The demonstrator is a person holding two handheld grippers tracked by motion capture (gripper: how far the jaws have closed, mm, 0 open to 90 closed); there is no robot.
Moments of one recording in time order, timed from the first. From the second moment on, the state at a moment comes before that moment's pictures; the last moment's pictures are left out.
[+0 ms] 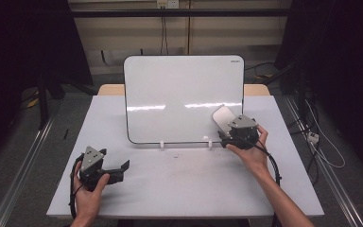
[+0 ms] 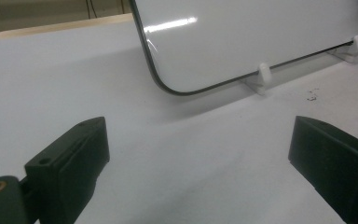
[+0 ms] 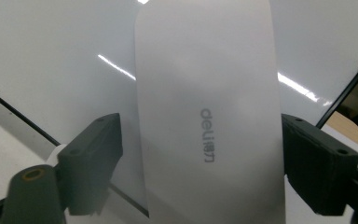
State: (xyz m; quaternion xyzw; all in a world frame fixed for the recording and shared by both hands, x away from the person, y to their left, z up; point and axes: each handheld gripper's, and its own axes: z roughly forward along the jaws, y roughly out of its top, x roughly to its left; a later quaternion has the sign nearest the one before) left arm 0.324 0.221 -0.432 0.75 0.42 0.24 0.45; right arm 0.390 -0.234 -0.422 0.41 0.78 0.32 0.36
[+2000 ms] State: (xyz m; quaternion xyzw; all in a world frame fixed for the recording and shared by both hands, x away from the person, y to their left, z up) left arm 0.325 0.213 -0.432 0.75 0.41 0.24 0.46; right arm 0.309 -0.291 -0.426 0.50 0.70 0.40 0.31
